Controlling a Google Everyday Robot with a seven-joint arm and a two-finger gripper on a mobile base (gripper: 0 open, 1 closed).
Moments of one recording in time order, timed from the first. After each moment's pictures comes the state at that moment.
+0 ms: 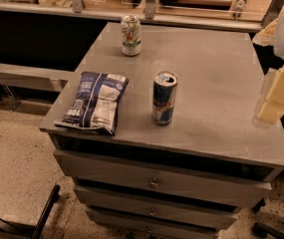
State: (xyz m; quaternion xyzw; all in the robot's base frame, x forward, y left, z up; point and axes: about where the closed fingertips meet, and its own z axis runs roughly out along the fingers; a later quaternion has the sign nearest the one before) arm 0.438 -0.215 0.984 -0.60 0.78 -0.04 0.17
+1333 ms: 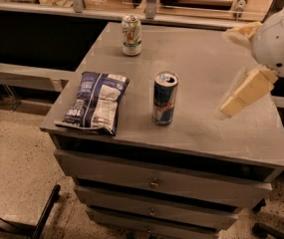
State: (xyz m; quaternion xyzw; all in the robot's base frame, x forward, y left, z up) arm 0.466 -0.158 0.981 -0.60 0.72 0.09 0.35
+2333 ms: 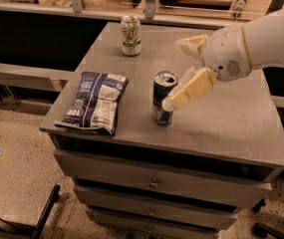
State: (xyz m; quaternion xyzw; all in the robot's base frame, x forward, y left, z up) arm 0.502 -0.069 0.958 -0.56 0.66 0.26 0.42
